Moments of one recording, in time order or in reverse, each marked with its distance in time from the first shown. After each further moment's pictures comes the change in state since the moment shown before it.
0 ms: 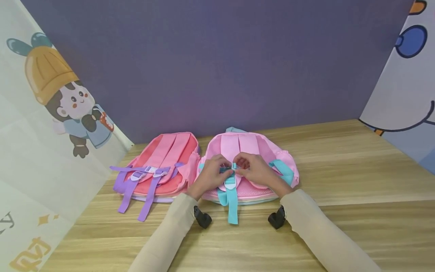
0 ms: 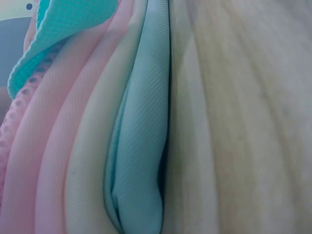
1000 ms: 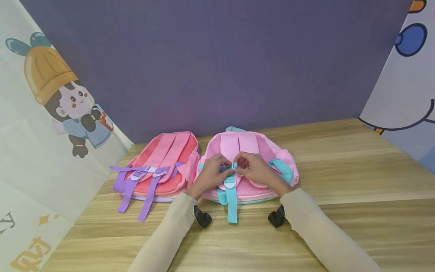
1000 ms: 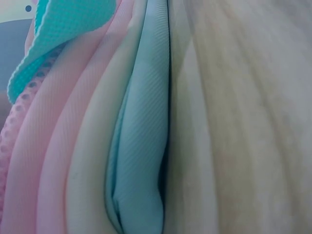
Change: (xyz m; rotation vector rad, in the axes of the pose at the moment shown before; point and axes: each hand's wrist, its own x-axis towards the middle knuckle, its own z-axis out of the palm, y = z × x) left_hand 0.000 -0.001 0.001 0.025 0.001 0.012; right_hand 0.001 0.001 0.001 -0.023 0.002 0.016
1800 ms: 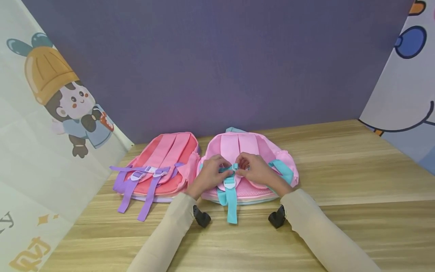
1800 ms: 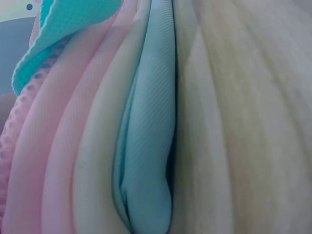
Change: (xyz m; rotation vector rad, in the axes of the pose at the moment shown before) left_hand 0.000 0.001 -0.004 -0.020 -0.029 -0.042; right_hand 0.000 0.001 -0.002 0.020 -0.023 0.023
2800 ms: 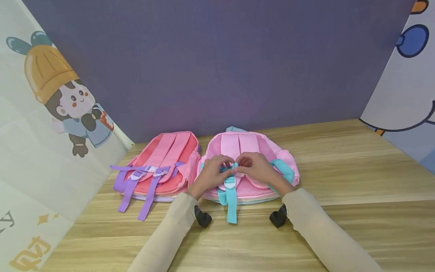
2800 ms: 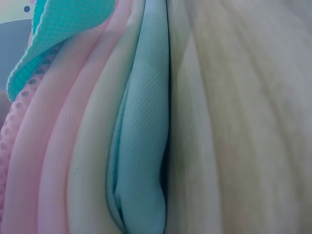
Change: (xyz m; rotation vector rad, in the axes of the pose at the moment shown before) left_hand 0.000 -0.003 0.005 -0.014 0.035 0.053; right_hand 0.000 0.005 -0.001 0.109 0.010 0.025
